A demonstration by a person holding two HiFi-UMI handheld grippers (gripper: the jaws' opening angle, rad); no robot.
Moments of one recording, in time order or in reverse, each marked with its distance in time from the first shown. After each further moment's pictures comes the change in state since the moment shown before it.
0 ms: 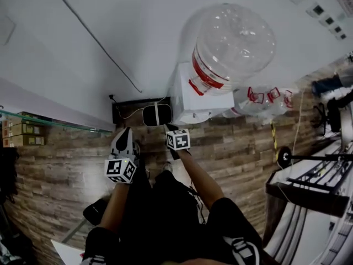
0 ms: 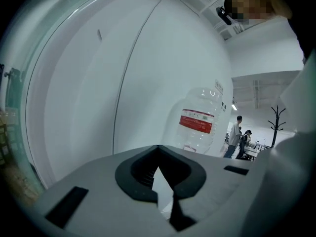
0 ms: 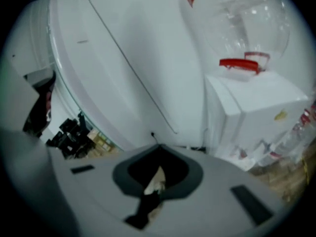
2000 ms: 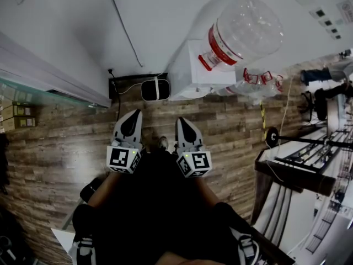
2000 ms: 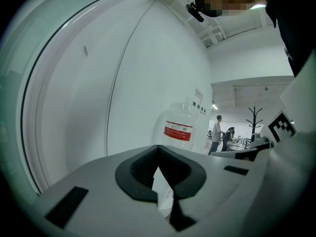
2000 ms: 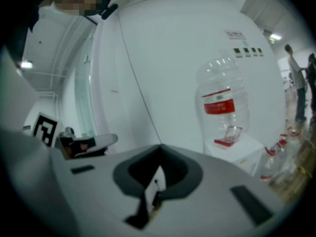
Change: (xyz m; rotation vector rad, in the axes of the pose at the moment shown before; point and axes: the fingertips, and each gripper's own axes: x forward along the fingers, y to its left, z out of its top) left arm -0.079 -0.012 0.069 0.094 -0.028 -0.192; right arm -0.239 0.178 0.085 -0.043 -0.587 -0.125
